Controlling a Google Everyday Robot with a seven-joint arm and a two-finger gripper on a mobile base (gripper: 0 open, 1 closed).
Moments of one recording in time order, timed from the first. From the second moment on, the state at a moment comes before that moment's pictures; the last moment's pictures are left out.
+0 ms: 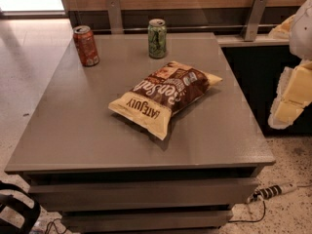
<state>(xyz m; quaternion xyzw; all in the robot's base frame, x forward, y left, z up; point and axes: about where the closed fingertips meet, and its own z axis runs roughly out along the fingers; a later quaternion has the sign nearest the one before) 0.438 -0.214 0.986 -0.60 0.78 -0.05 0.17</state>
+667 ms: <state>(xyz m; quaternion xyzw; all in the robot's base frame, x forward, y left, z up) 0.457 -0.187 0.983 -0.60 0.77 -0.01 0.20</state>
